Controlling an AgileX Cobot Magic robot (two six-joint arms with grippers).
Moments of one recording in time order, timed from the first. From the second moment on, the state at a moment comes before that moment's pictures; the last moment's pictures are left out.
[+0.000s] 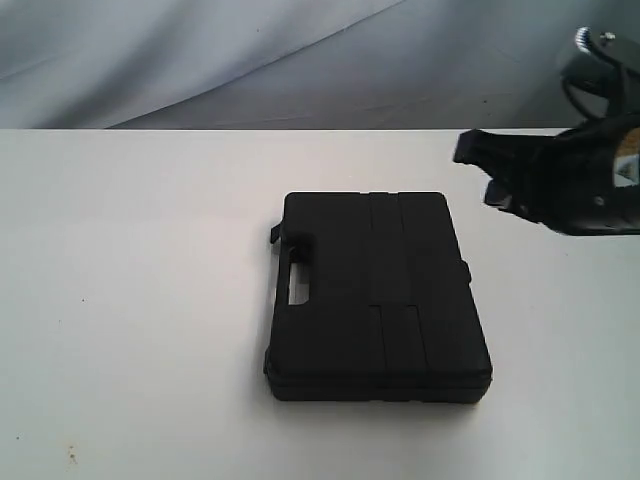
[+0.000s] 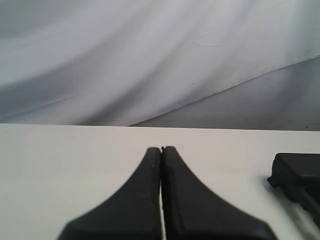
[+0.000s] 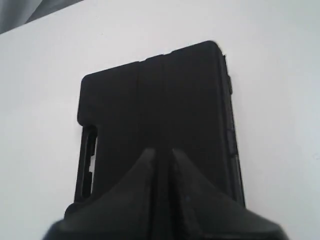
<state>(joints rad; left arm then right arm) -0.06 0.00 0.00 -0.04 0.11 -0.02 0.58 1.26 -0.82 -0.17 0.40 0.78</state>
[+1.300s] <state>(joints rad) -0.06 0.00 0.00 -0.04 0.11 -0.02 0.30 0.41 -0.27 -0.26 0.15 0.23</state>
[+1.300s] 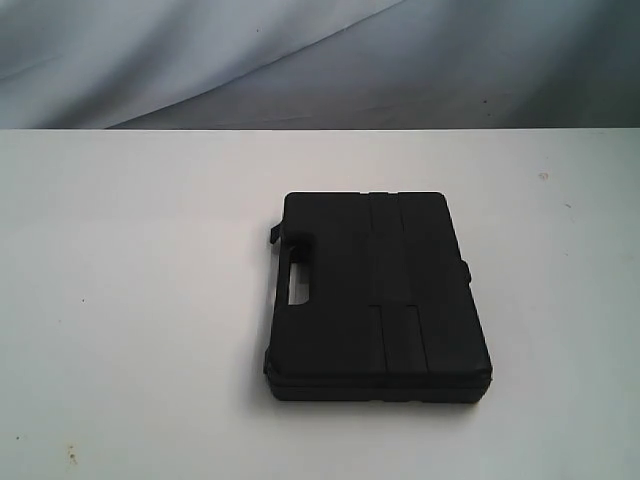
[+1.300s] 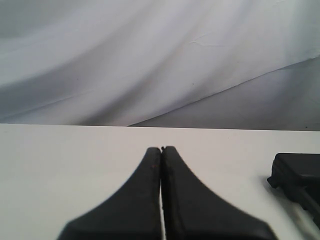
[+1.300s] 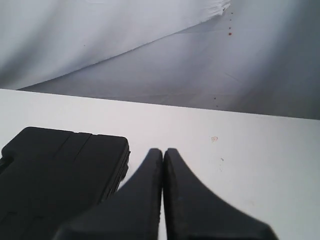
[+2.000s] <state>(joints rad) -0.06 0.00 0.00 -0.04 0.11 -0.02 0.30 0.17 -0.09 -0.18 0.15 0.21</state>
